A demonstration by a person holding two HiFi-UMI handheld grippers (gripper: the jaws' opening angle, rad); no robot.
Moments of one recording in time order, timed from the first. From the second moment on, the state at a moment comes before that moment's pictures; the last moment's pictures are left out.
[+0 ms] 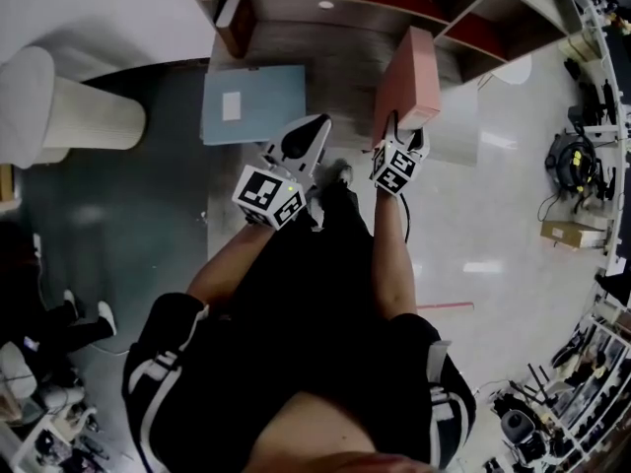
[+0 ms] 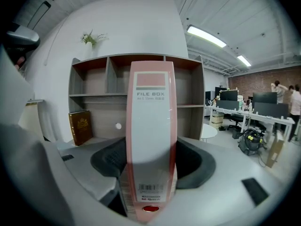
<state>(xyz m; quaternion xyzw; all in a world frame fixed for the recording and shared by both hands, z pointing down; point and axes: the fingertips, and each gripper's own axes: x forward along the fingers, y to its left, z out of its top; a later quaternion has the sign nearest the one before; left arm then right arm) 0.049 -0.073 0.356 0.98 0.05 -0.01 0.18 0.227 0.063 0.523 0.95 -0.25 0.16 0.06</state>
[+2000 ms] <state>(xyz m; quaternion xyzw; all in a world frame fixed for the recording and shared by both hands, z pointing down) 0.203 -0.124 0.384 0.98 0.02 0.03 0.19 0.385 0.004 0.572 0.94 -0.27 0.20 0.06</state>
